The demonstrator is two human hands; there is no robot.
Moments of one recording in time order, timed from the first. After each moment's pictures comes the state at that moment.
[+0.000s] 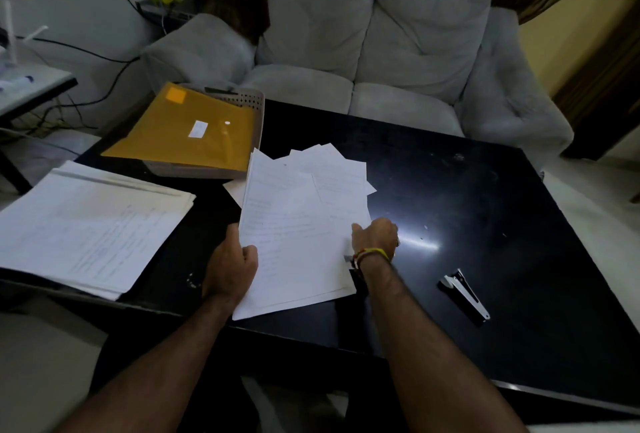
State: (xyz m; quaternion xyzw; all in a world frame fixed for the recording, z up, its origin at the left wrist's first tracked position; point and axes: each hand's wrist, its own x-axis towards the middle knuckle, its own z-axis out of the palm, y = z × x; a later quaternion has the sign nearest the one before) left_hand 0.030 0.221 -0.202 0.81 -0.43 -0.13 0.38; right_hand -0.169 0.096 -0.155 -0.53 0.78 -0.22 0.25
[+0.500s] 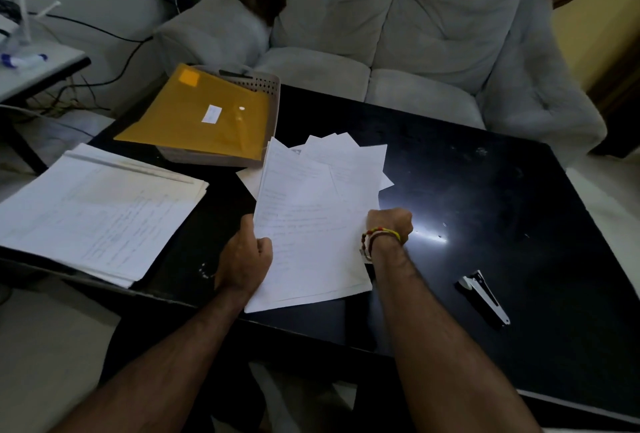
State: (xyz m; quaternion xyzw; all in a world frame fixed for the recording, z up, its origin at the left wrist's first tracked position) left_hand 0.032 0.219 -0.203 0.80 -0.46 -0.10 0.36; right_hand -0.152 0.076 -0.147 -0.40 0.81 -0.31 0.31
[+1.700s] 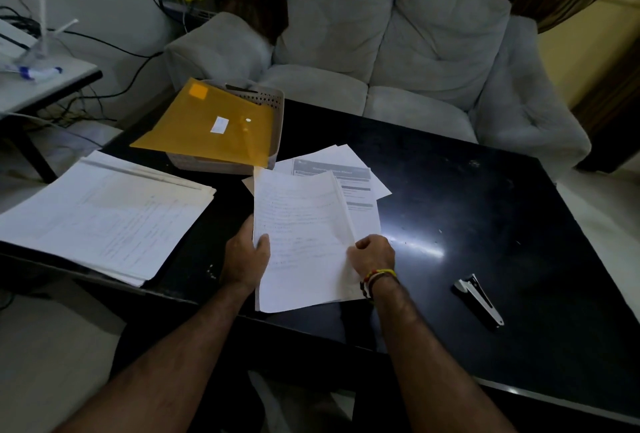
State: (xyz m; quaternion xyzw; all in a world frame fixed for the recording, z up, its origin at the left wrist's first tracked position) left_hand 0.038 0.222 -0.201 0.75 -0.42 -0.19 0.48; right_hand -0.160 0.132 -0.162 -0.59 0.72 -0.18 0.32
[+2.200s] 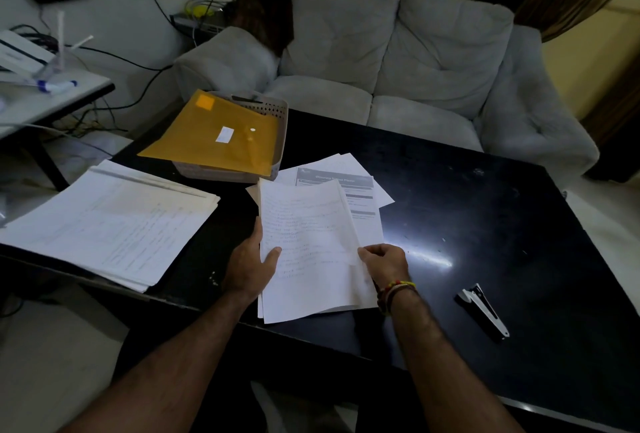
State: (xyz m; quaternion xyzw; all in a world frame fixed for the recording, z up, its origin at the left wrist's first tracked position) left_hand 0.036 0.225 -0.198 0.76 -0.46 -0.19 0.41; right_hand -0.179 0.120 -0.178 -0.50 0.69 -0.28 0.43
